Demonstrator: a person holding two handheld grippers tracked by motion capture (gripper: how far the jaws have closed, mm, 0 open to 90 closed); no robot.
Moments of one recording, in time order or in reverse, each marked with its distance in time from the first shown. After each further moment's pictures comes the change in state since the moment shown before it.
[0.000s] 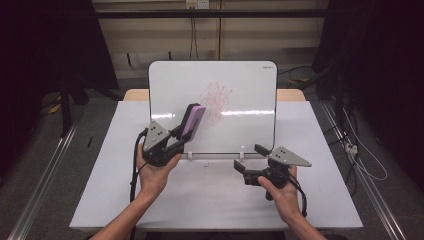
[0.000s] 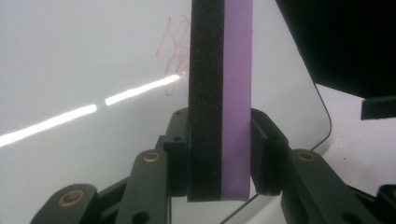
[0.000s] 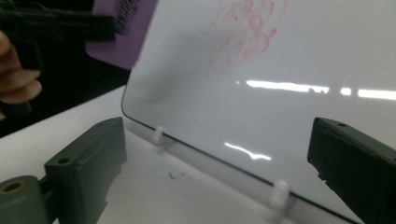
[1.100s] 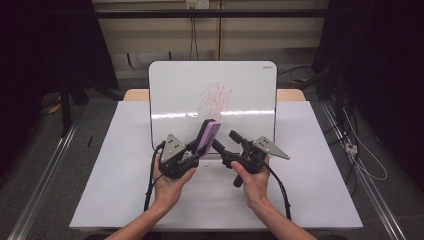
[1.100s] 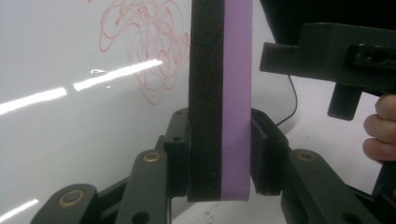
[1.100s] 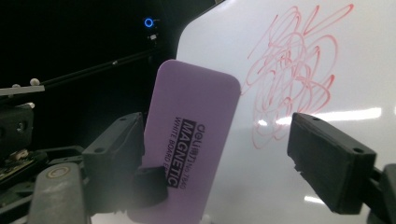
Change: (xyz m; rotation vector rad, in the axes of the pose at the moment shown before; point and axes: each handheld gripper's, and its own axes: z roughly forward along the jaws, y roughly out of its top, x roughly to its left) left arm -0.033 -0.026 0.015 0.040 -0.073 -0.046; right arm 0.023 0.008 0.058 -0.233 0.054 0.205
